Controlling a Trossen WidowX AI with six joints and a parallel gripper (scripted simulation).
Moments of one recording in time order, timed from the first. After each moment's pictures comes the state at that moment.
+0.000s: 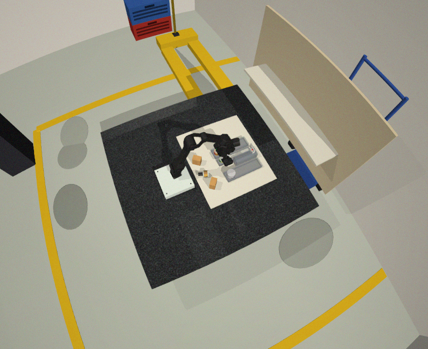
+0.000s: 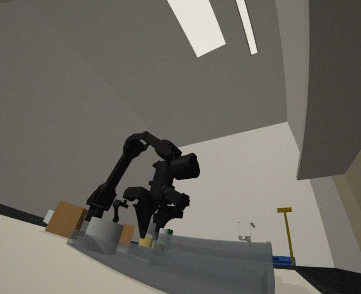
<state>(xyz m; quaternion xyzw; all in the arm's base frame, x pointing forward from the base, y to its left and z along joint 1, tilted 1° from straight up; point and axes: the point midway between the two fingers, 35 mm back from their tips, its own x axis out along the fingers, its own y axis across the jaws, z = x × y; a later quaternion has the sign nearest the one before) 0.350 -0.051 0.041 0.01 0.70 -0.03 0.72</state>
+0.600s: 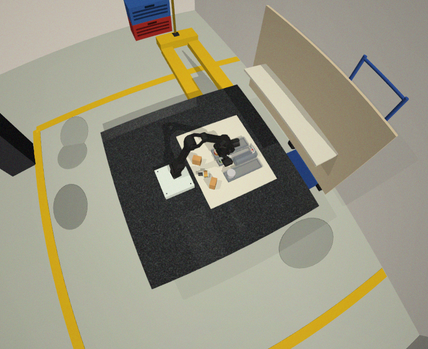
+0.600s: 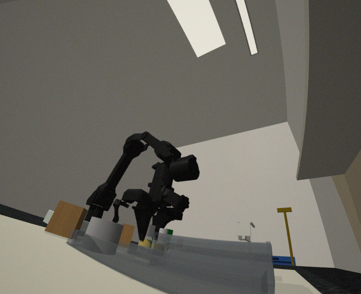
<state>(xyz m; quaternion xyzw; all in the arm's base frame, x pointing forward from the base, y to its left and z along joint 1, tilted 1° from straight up) 0.350 -0.051 0.035 0.01 0.70 -0.03 0.72</state>
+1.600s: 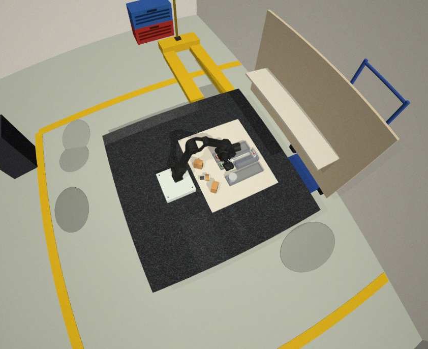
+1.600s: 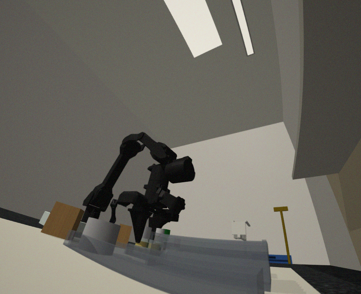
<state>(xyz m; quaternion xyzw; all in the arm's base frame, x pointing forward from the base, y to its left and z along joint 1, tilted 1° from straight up) 0.348 -0.051 0.030 0.01 0.70 -0.03 0.72</state>
